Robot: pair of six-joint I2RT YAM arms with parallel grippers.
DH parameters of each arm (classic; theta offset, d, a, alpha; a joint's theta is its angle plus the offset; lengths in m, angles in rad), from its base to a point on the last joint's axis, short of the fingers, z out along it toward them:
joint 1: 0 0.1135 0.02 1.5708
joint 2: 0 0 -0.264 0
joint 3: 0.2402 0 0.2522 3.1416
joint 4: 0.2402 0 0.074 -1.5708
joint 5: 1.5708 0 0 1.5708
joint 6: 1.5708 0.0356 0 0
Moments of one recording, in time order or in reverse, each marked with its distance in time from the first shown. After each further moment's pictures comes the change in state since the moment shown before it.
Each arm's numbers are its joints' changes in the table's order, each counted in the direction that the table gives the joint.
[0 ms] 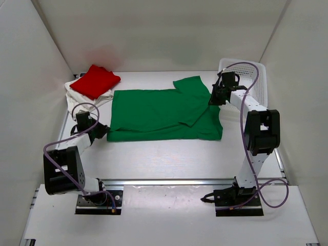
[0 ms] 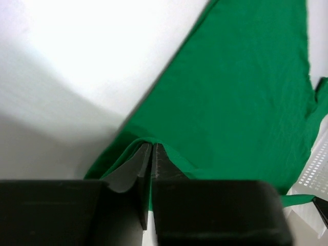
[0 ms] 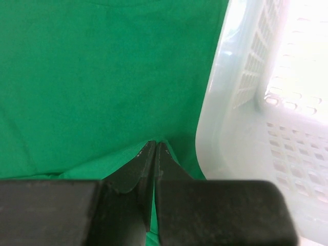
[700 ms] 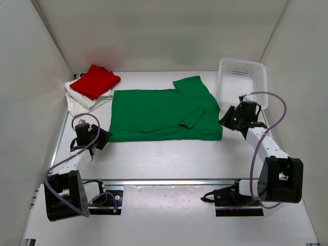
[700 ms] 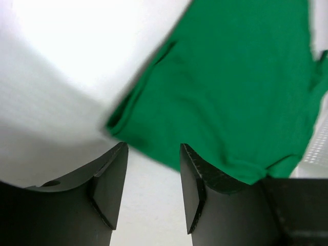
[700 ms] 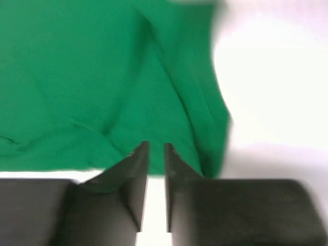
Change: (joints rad) left arm 0.008 0.285 -0.171 0.011 0.022 0.016; right arm -0.097 0.579 -0.592 -0.200 -0.064 0.144
